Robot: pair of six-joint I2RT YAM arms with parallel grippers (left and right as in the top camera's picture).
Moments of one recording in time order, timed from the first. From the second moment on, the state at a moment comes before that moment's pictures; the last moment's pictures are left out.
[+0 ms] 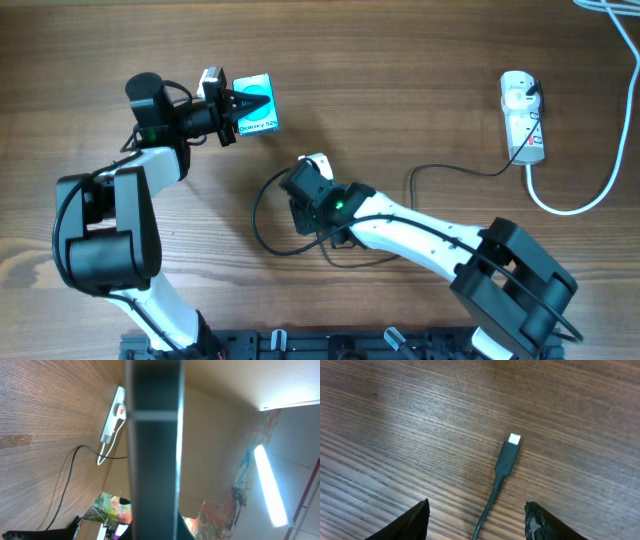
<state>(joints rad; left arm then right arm) 0.11 1.93 0.93 0.74 1.39 -1.64 0.91 1.80 1.06 -0.43 0.11 0.57</state>
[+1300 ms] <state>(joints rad) 0.11 1.93 0.93 0.74 1.40 -1.64 0.90 1.90 1.09 -0.41 0.09 0.66</state>
